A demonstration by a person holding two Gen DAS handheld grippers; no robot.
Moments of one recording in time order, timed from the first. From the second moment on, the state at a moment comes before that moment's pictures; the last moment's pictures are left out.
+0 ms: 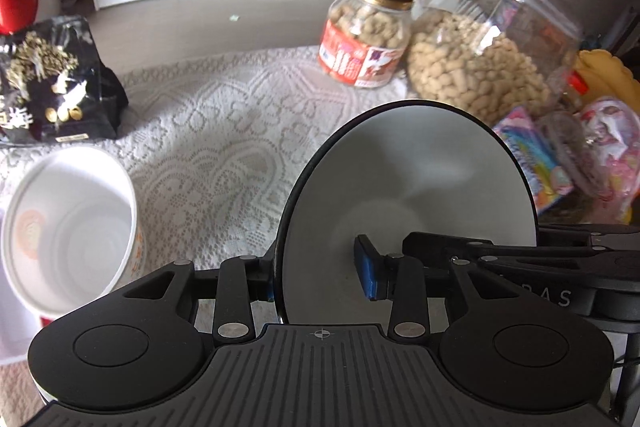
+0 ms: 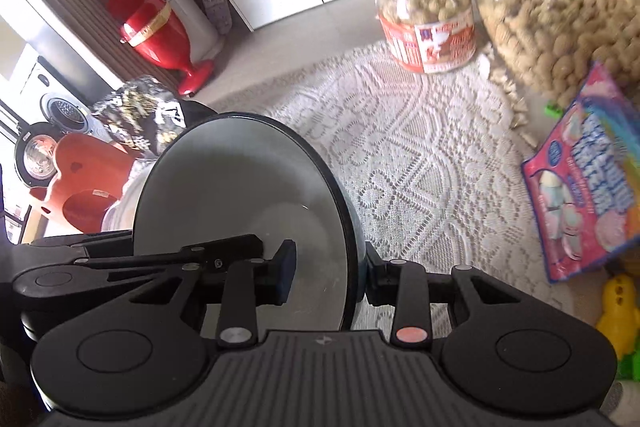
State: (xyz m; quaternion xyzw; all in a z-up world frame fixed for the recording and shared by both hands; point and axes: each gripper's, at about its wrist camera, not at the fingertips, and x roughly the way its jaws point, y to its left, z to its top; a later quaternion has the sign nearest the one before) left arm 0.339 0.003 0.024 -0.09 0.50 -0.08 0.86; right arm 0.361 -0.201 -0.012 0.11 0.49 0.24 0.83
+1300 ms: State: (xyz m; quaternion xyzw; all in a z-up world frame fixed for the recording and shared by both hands) left arm 0.271 -0.029 -0.028 -0.09 0.59 -0.13 0.79; right arm 0.287 -0.240 -0.079 0.09 0.59 0.24 0.77
